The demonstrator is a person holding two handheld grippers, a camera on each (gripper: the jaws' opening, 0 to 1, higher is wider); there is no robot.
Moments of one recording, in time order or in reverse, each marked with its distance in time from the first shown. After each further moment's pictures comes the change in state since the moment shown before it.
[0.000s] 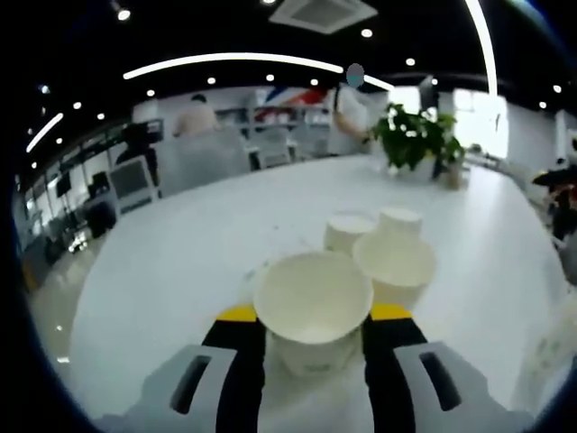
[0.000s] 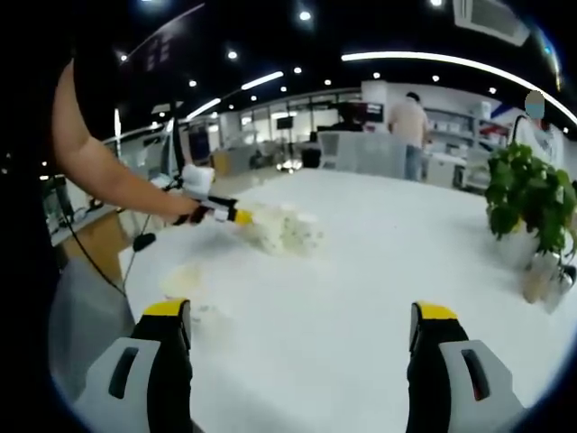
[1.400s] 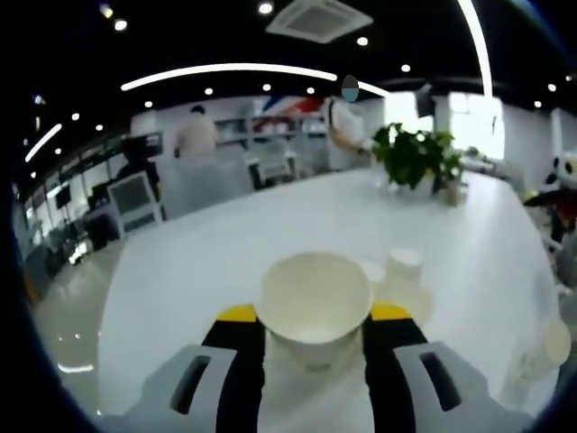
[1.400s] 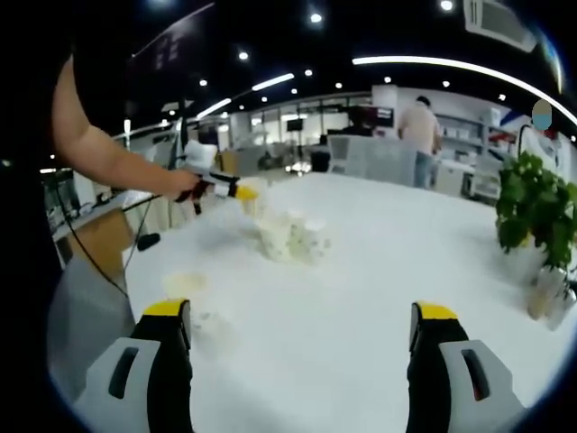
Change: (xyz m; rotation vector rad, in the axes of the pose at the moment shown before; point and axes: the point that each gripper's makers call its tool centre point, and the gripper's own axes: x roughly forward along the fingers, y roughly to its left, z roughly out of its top) left arm -0.025 0.026 0.061 0.036 -0.038 -0.002; right arm 0.010 0.001 0.013 -0.034 -0.014 0.037
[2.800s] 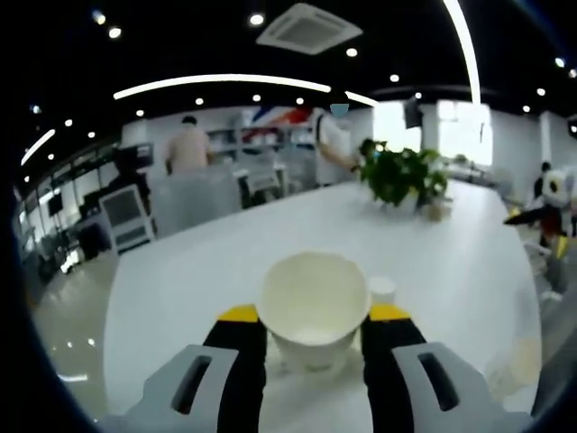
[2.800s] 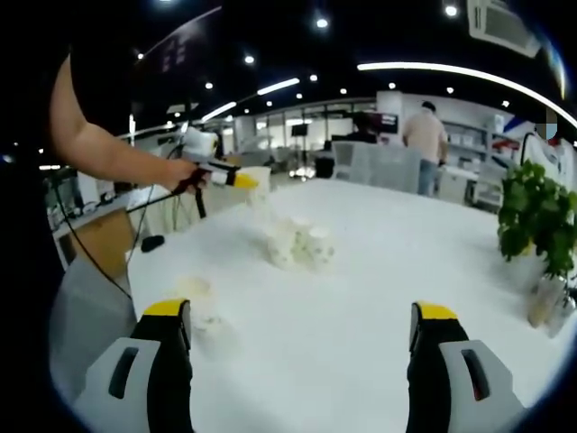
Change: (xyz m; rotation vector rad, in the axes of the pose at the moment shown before) left arm -0.023 -0.025 0.043 0.012 -0.046 -0.063; right arm -0.004 0.004 0.009 -0.021 -0.026 0.015
